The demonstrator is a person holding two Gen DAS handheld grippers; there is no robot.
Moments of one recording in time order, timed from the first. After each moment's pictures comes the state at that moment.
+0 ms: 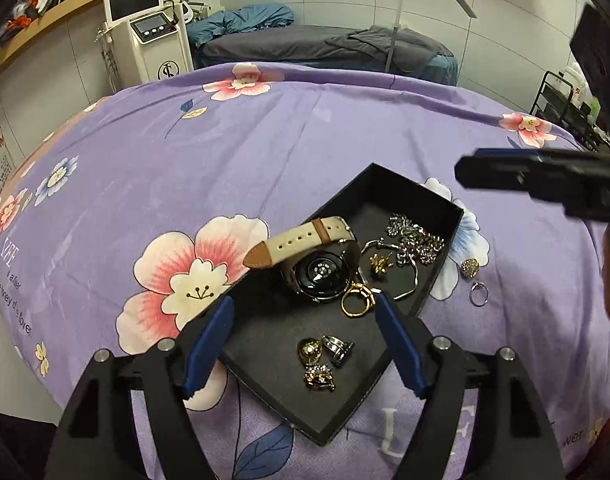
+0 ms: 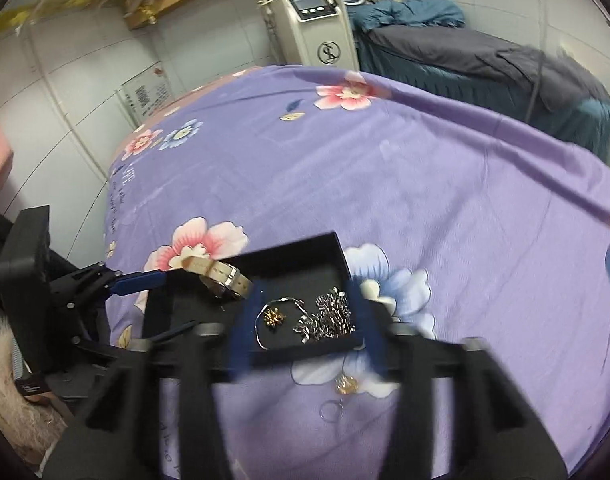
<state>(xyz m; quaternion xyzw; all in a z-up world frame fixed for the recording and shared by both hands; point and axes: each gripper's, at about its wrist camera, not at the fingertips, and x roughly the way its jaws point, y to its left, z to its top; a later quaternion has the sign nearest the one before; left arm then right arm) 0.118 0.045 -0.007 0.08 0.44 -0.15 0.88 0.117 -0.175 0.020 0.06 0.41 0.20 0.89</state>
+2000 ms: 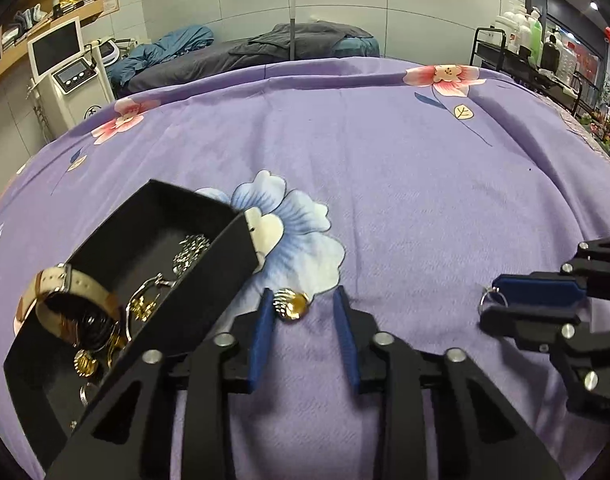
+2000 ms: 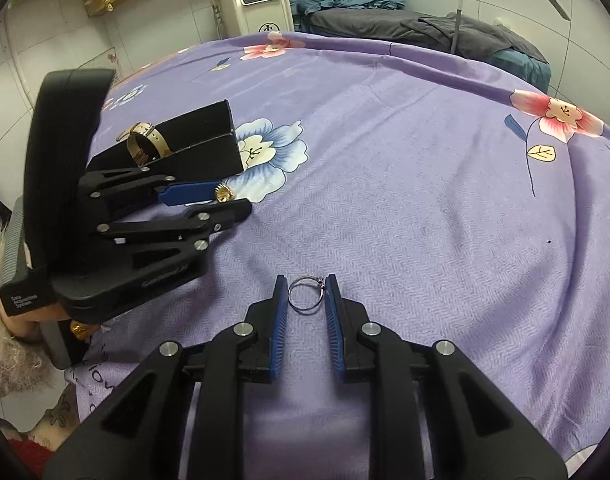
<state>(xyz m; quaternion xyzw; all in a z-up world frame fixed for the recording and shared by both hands) 0.098 -0.107 -0.054 0.14 0.40 -0.25 0.87 0.003 -0.258 -0.049 0.03 0.44 0.10 0.89</state>
